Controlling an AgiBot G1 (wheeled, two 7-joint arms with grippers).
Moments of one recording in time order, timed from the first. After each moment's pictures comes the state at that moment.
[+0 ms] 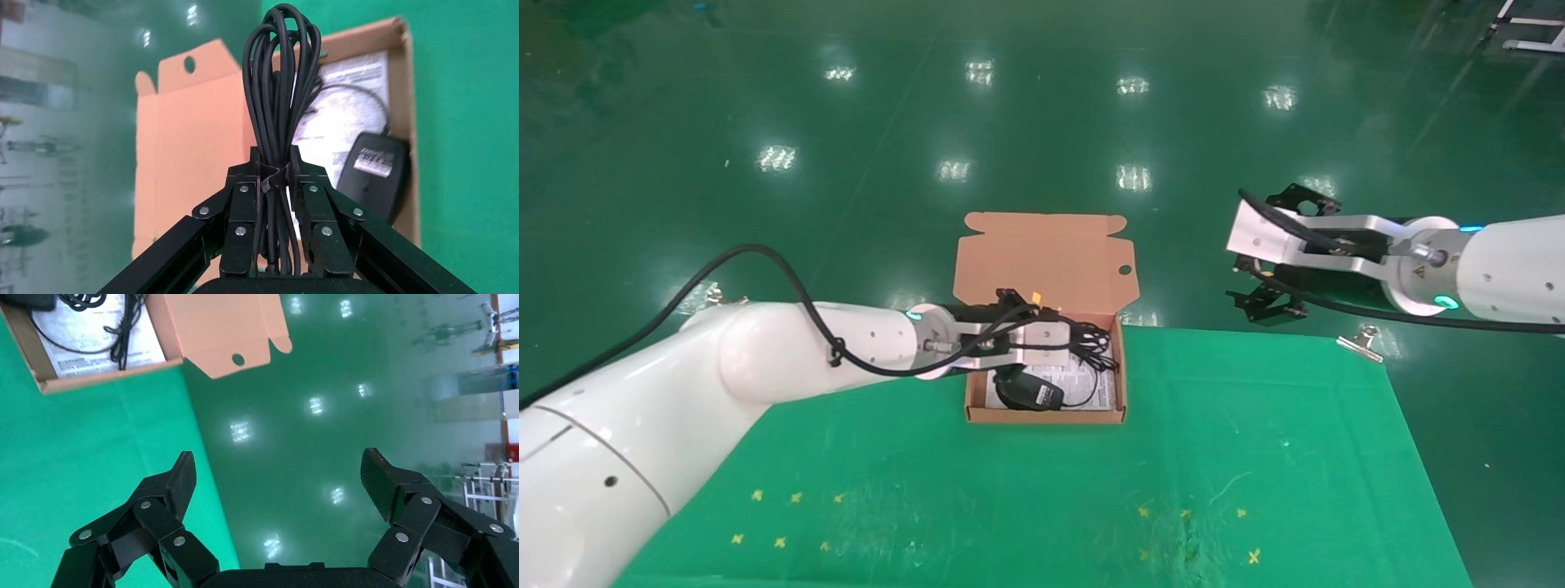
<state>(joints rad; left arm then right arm) -1.57 1.37 1.07 -0.65 1.78 0.62 0.06 1.74 -0.80 -1.15 1.26 -2.01 -0.78 0.67</state>
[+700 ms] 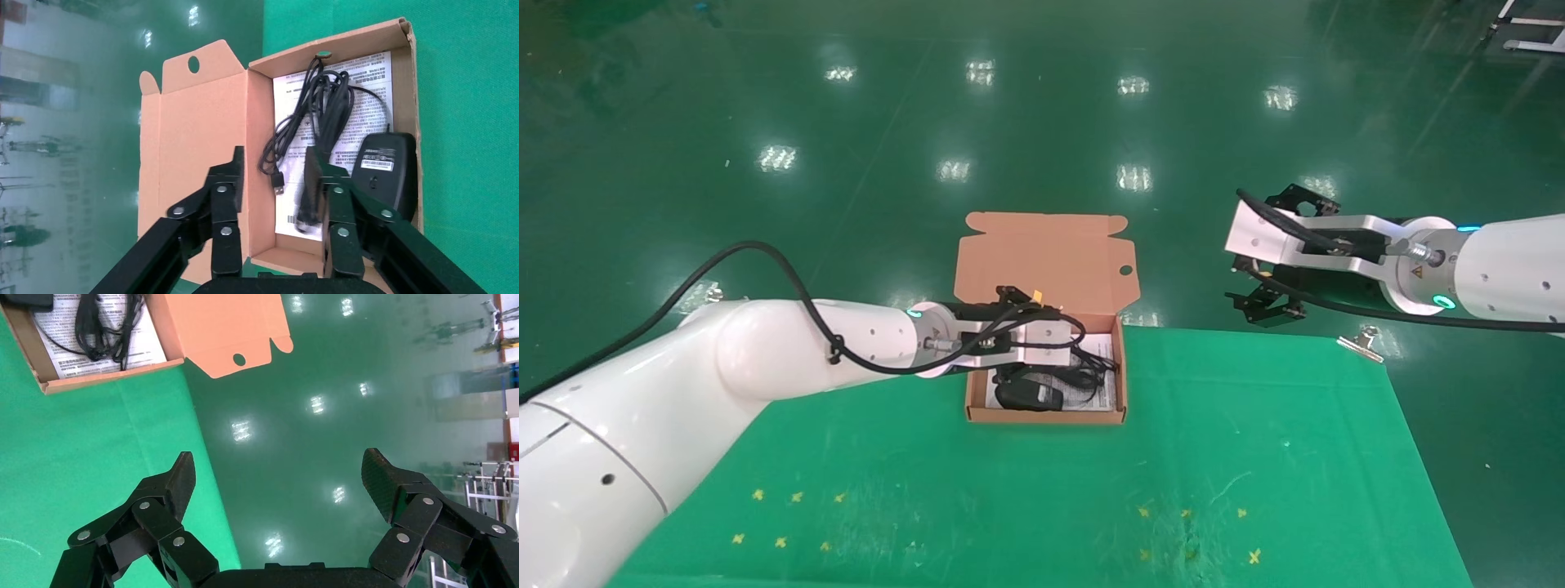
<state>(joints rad) -1.58 1.35 1.08 -0.68 1.74 0.60 0.06 1.75 -0.79 -1.14 1.28 -2.03 -0.79 0.68</state>
